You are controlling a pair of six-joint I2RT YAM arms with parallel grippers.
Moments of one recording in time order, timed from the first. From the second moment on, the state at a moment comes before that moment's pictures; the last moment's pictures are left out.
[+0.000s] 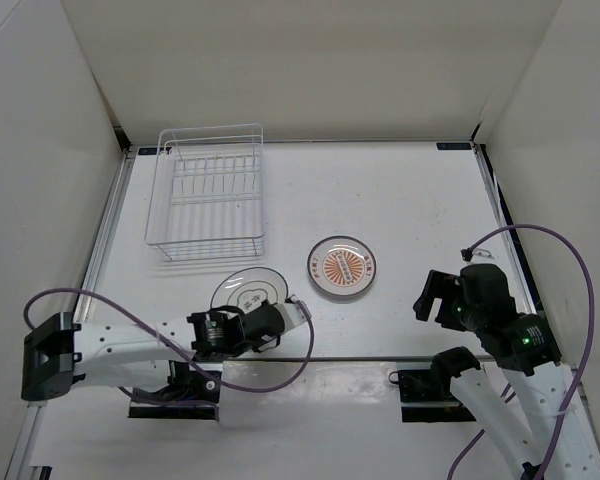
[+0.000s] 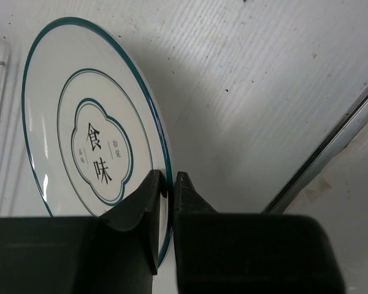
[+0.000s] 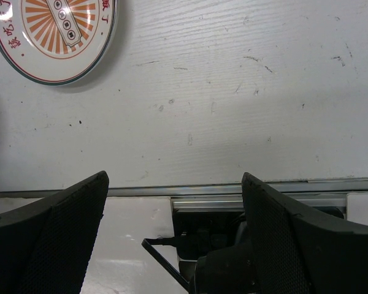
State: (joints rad) left arm -1.28 1.01 0.54 -0.44 -0.39 0.00; right arm 0.36 0.47 0.82 -1.20 0.09 0.47
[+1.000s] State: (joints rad) left arm -1.36 1.17 0.60 -0.44 -0.25 -0.25; right arm 0.36 0.49 0.82 -1.21 0.06 0.46
